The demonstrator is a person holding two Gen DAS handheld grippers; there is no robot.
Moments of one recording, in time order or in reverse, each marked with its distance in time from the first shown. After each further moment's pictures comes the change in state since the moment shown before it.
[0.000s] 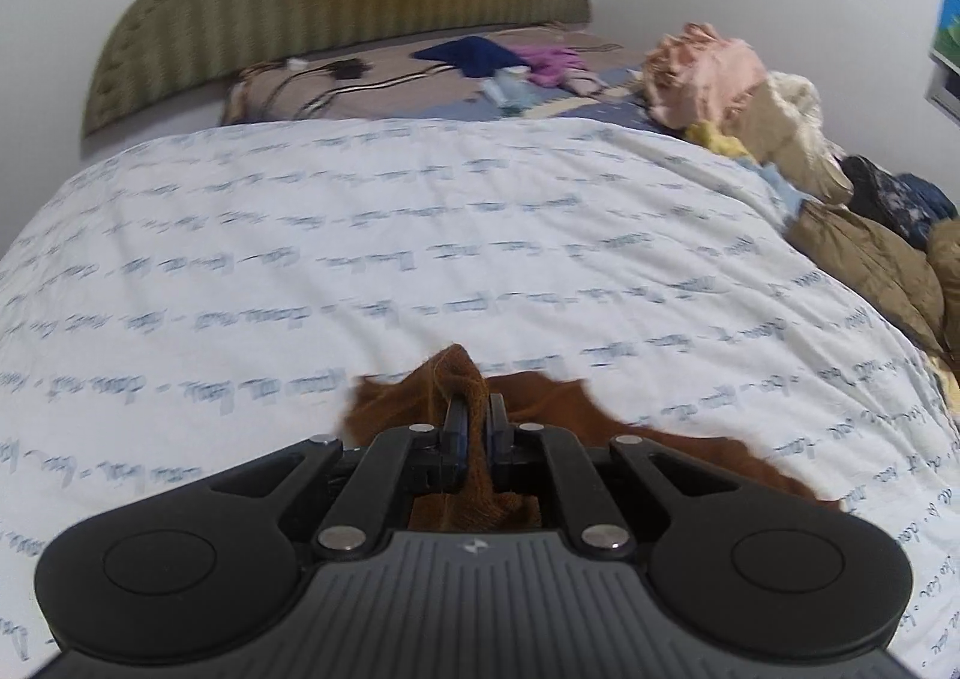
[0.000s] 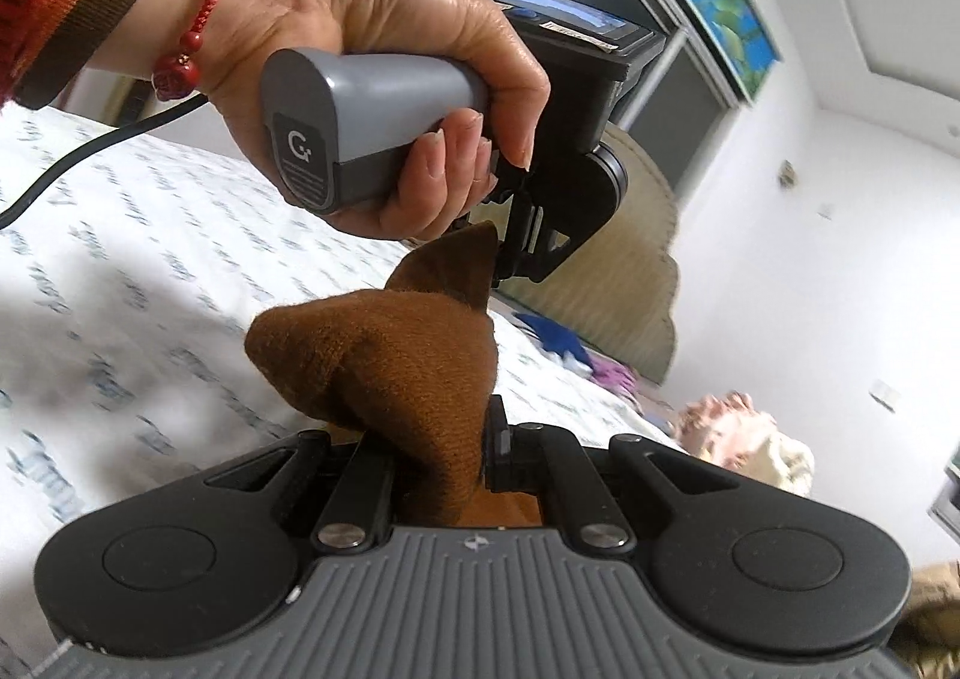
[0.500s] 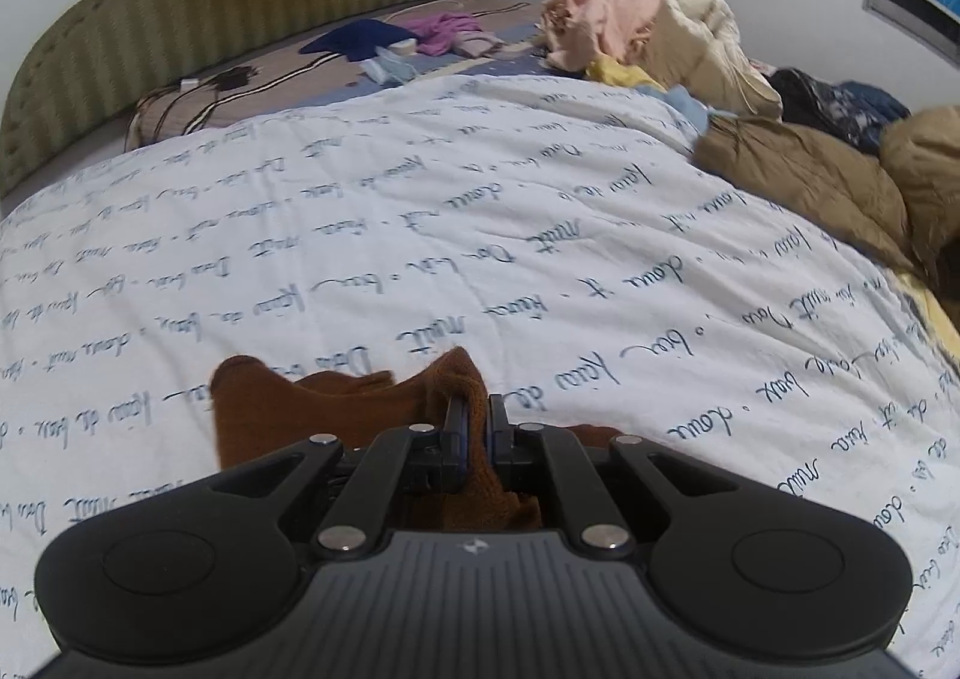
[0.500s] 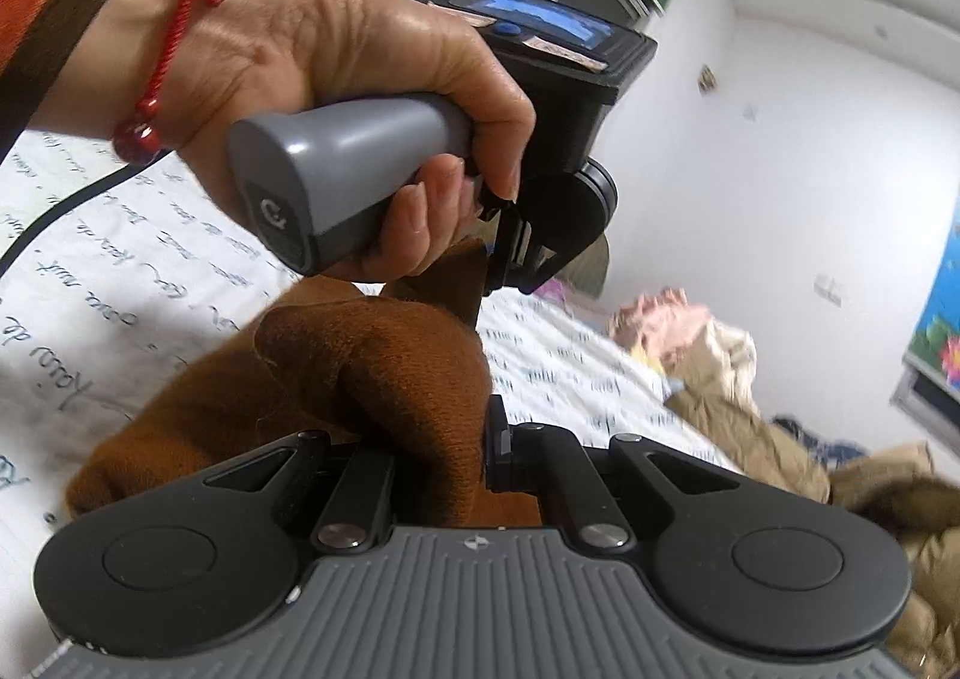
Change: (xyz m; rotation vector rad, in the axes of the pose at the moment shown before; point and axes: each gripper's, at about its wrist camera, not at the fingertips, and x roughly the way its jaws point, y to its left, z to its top) left arm 0.052 -0.119 -0.014 0.158 0.037 -0.041; right arm 0.003 -0.060 -0.058 0.152 0.135 -0.114
